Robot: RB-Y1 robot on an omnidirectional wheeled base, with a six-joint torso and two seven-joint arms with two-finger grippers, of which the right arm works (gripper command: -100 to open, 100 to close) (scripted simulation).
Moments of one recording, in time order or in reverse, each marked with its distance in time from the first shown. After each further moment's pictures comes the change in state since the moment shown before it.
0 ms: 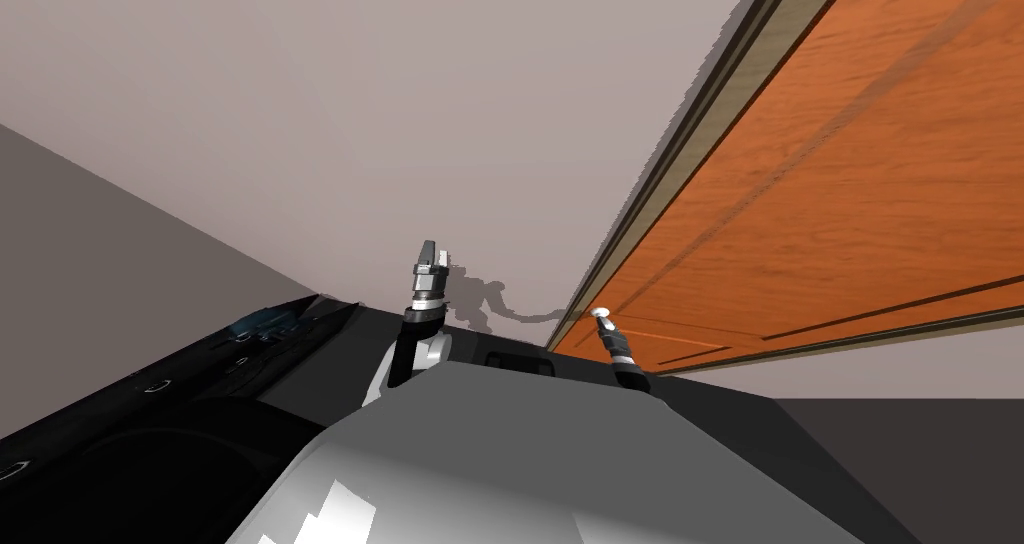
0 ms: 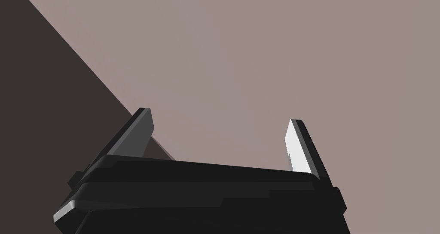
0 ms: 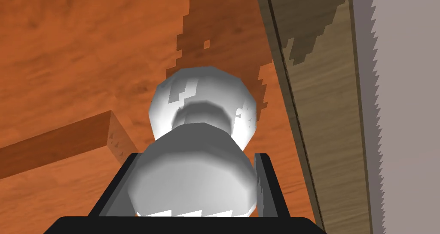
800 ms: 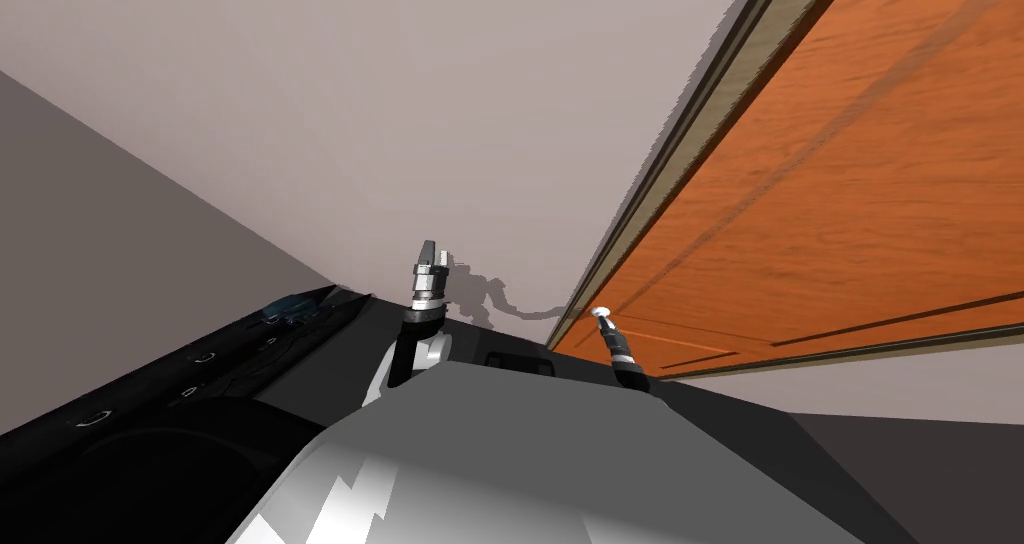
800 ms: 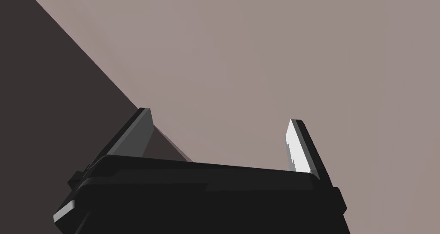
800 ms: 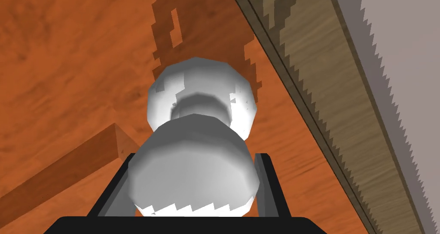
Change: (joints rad) arm -0.001 -0.005 0.027 -0.004 -0.074 0.012 -0.195
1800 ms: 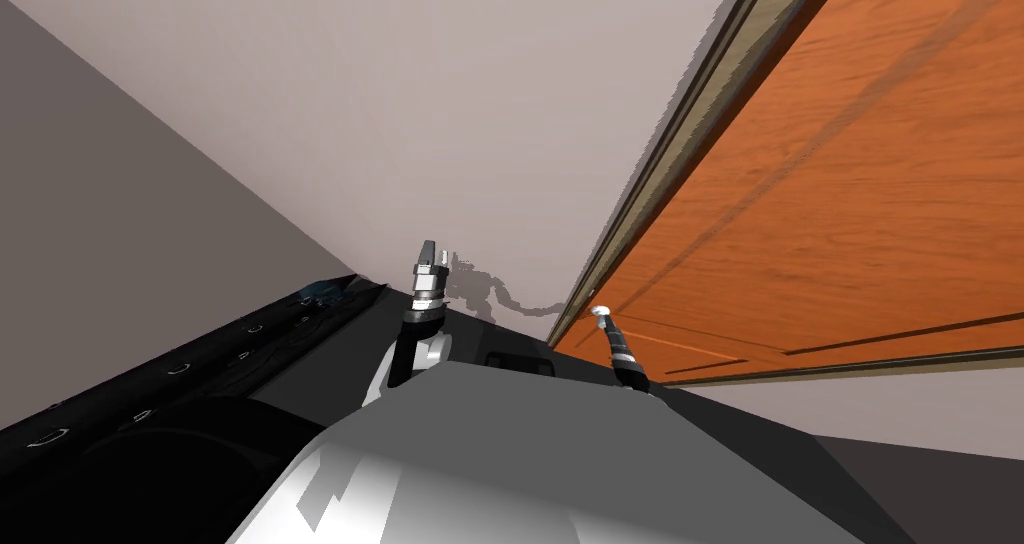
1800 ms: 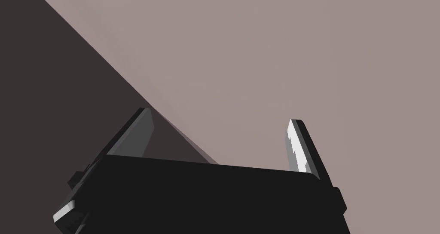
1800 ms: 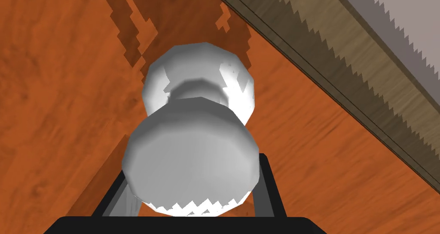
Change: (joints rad) arm 0.001 -0.008 0.040 -0.009 -0.110 0.019 -0.245
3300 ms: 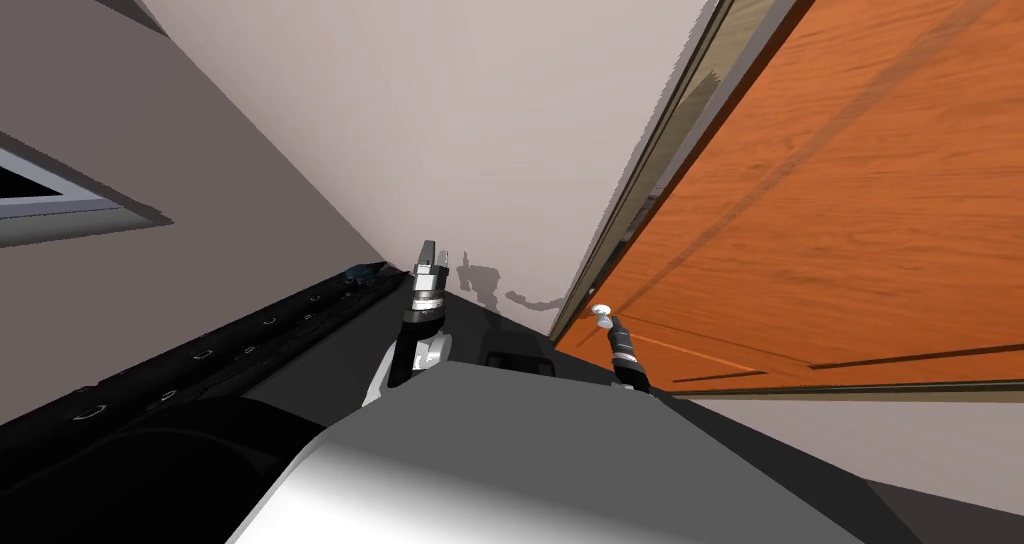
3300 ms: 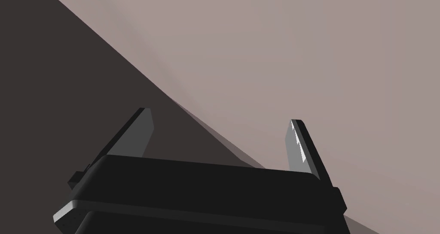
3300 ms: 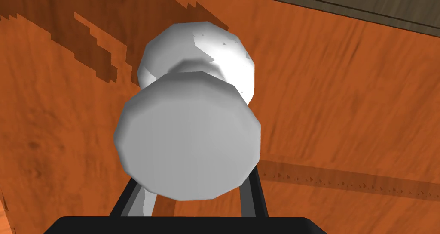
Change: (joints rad) arm 0.004 -0.012 0.064 -0.008 -0.180 0.034 -0.362
